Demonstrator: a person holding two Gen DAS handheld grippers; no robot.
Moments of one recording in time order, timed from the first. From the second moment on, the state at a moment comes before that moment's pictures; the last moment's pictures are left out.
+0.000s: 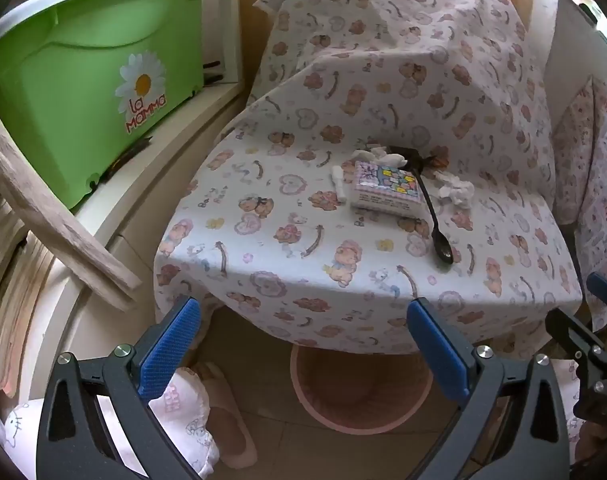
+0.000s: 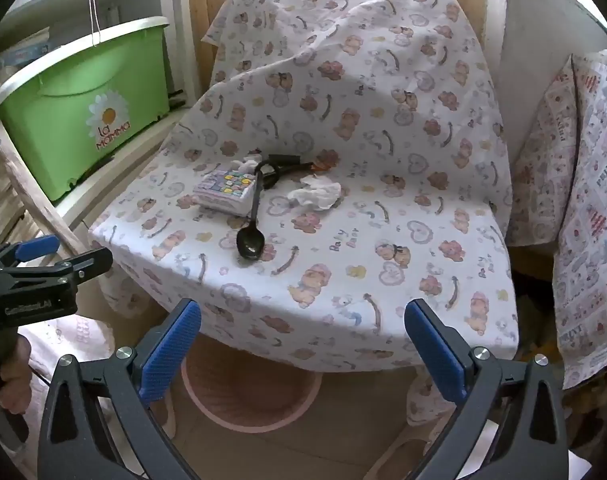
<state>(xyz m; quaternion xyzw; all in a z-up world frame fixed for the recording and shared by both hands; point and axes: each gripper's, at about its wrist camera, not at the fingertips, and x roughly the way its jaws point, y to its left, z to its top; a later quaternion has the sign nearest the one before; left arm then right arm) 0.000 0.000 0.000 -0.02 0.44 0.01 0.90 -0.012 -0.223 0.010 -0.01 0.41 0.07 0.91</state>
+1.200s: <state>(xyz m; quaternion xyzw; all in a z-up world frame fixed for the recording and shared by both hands) -0.008 -0.014 0.007 0.04 0.39 0.04 0.92 -0.010 -0.216 0.008 0.00 0.40 0.09 0.91</state>
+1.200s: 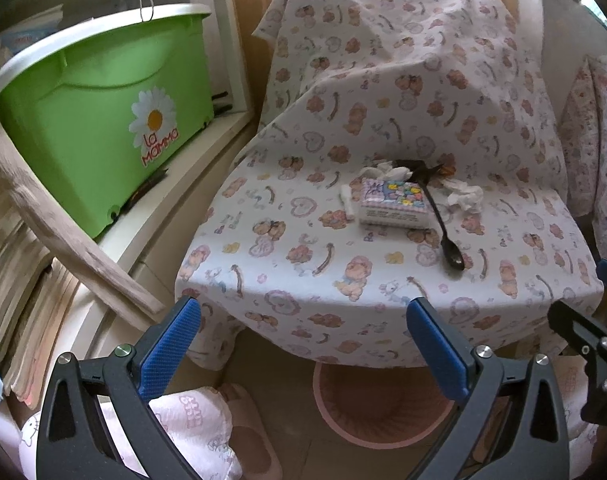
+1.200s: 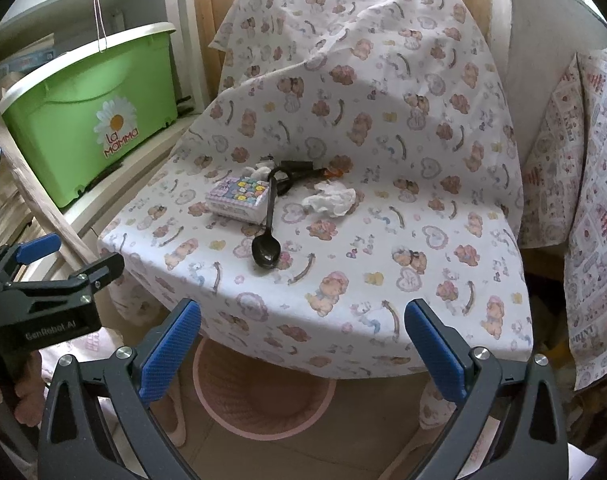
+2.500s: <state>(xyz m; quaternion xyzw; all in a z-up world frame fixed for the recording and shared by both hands) -0.019 -0.018 0.016 0.06 0.34 0.06 0.94 -0.008 -0.220 0.009 -0.01 0.40 0.08 0.91</state>
